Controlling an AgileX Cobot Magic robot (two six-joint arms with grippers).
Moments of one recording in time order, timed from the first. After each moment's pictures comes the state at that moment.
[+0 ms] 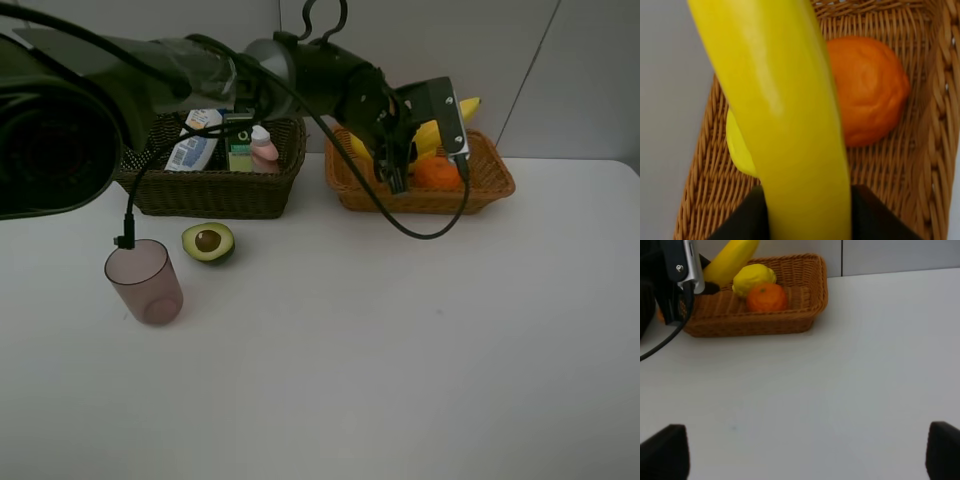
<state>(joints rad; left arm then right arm) -0.75 2.43 -2.00 0.05 0.37 0.69 0.03 0.00 -0.52 -0.01 1.03 0.03</state>
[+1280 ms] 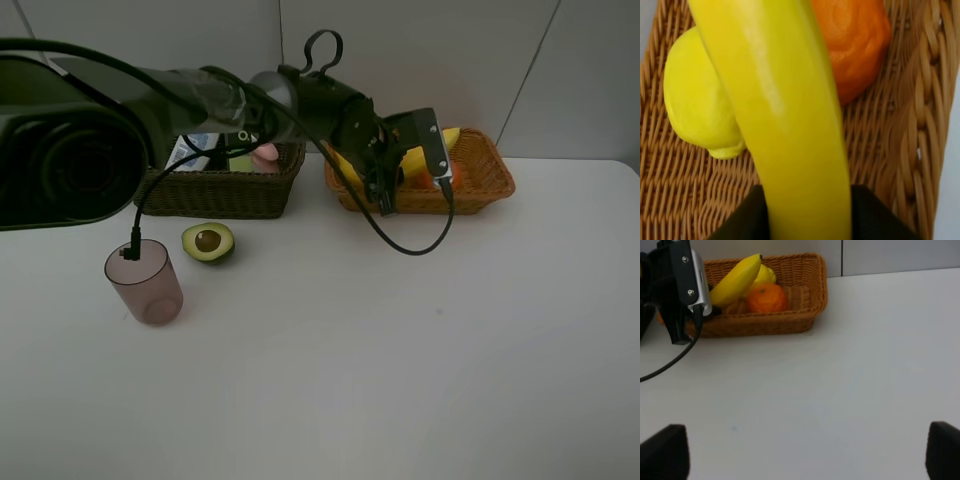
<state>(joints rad) -0.73 2.50 -2.00 0.02 0.37 0.69 0.03 0.00 -0.52 -0.01 1.03 0.03</state>
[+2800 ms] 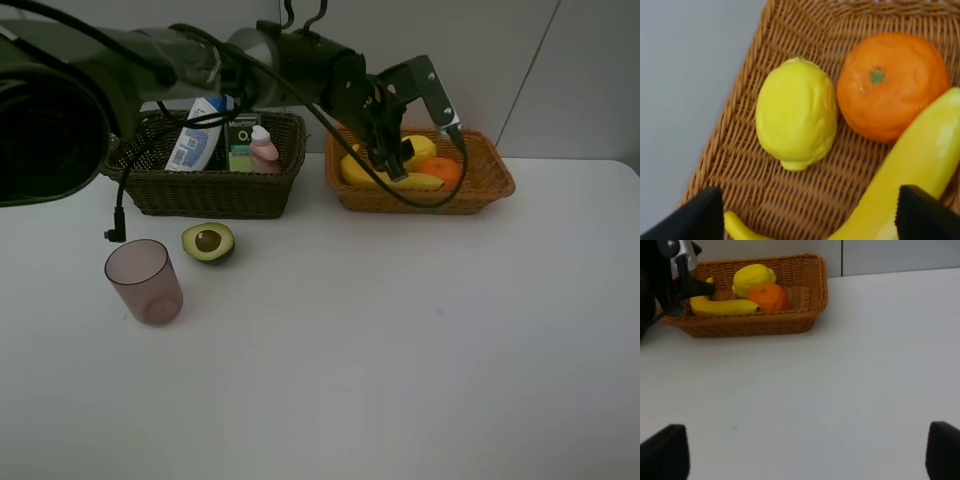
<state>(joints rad) -0.71 2.42 -2.00 0.01 0.36 0.55 0.03 0.00 -0.52 -0.01 1.03 0.03</state>
